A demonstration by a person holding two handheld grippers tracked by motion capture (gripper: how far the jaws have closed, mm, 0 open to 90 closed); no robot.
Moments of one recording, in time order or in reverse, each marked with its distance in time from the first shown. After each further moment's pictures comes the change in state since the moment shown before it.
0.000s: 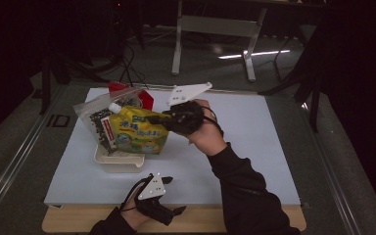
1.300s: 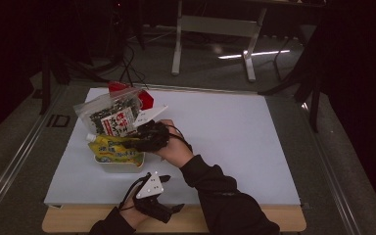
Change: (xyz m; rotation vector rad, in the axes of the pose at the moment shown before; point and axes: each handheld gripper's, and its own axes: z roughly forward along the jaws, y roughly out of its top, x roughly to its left) left arm 0.006 -0.005 -0.001 -0.014 0.025 -0.015; right arm 0.011 -0.044 0.105 0.110 0.136 0.065
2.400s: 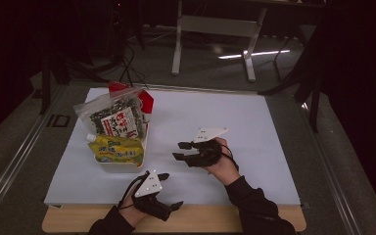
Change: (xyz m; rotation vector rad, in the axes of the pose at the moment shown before) left arm 0.004 0.000 -0.002 -0.011 0.014 -0.001; right arm -0.019 -0.122 -0.090 -0.051 -0.190 0.099
